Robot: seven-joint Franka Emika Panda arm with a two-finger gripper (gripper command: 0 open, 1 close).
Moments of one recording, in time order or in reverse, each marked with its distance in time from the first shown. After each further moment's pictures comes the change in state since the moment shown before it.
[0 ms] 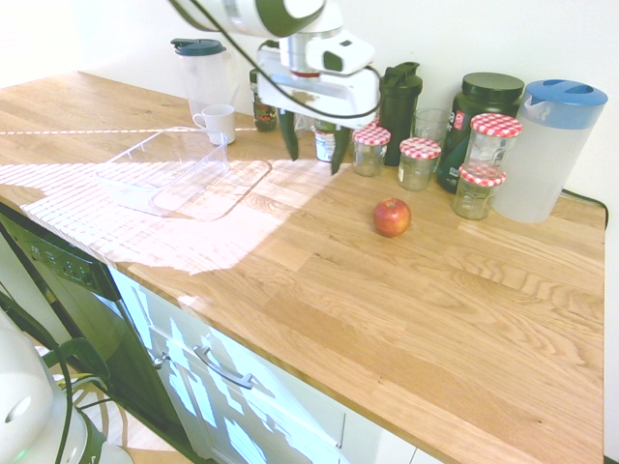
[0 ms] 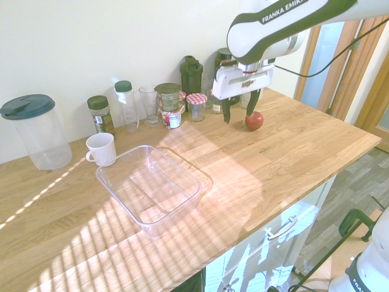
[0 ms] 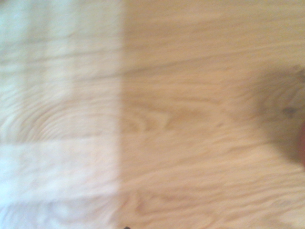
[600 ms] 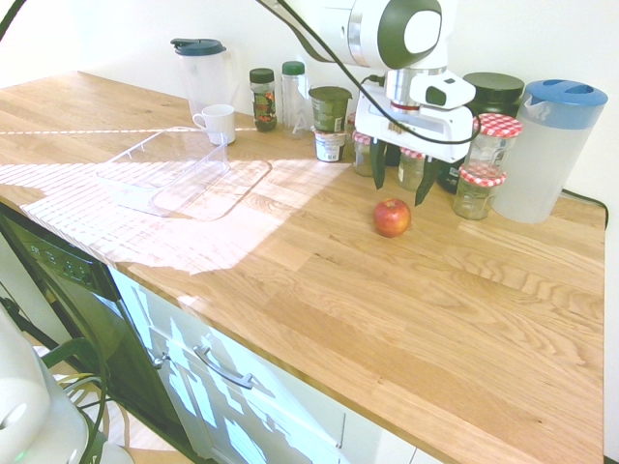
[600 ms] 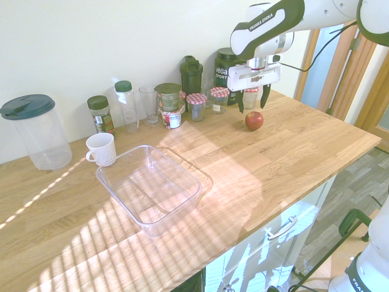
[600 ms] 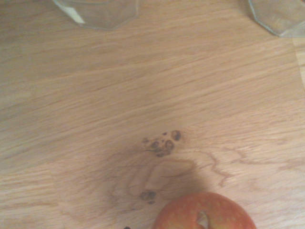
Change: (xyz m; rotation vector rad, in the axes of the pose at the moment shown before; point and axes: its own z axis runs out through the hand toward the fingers) arm 0.125 0.018 0.058 -0.116 -0.027 0.152
